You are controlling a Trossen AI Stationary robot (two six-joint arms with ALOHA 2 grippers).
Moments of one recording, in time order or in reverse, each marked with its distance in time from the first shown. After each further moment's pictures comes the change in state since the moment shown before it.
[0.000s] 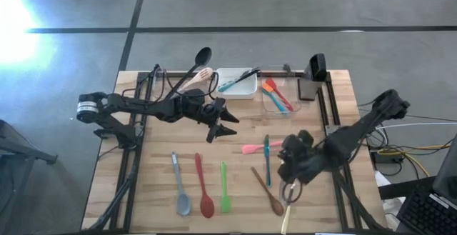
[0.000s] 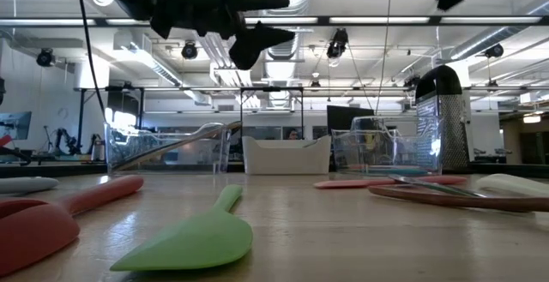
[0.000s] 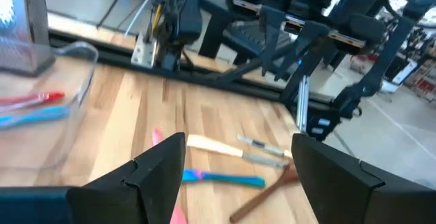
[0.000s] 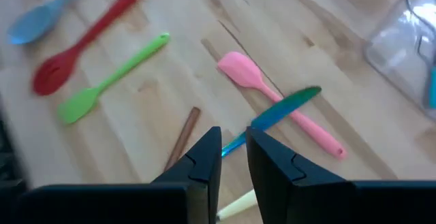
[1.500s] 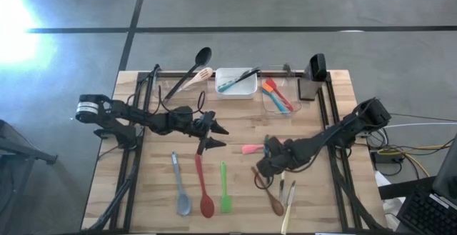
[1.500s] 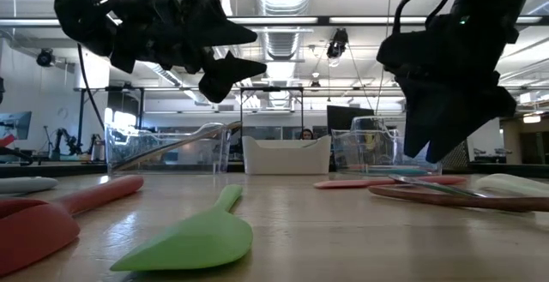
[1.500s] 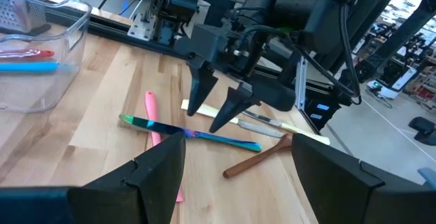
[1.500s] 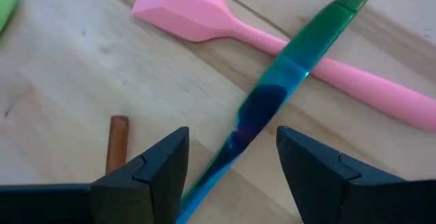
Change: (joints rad) left arm -0.081 -0.001 -0.330 0.380 -0.094 -0.048; right arm -0.207 0.261 -0.307 0.448 -0.199 0.161
